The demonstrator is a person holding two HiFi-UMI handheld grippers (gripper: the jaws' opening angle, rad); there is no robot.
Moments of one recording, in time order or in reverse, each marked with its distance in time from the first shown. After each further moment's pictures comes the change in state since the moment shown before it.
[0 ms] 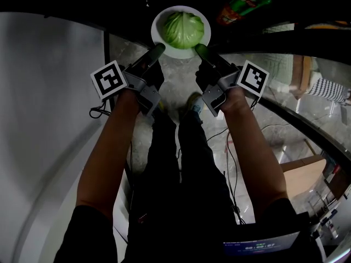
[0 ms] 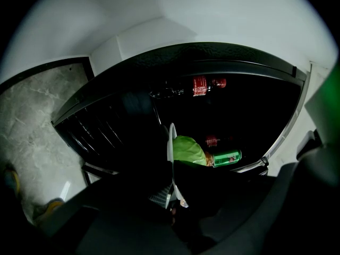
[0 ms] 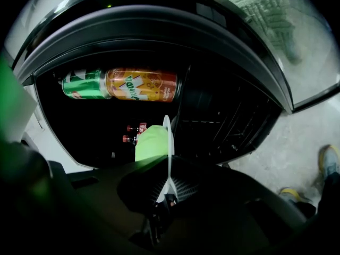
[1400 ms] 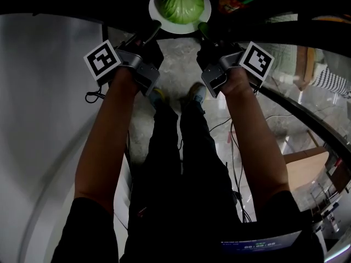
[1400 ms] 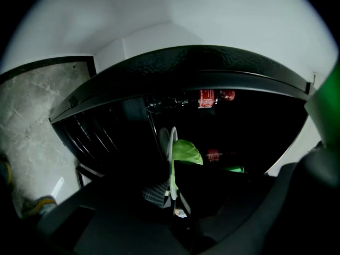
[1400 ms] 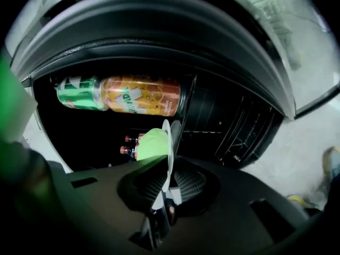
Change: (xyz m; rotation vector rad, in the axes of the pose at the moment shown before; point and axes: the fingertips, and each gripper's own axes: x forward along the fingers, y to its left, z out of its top) left arm -0.002 0.006 0.007 -0.057 -0.074 -0.014; right arm -0.007 -0.007 0.006 -0.011 -0.103 -0.004
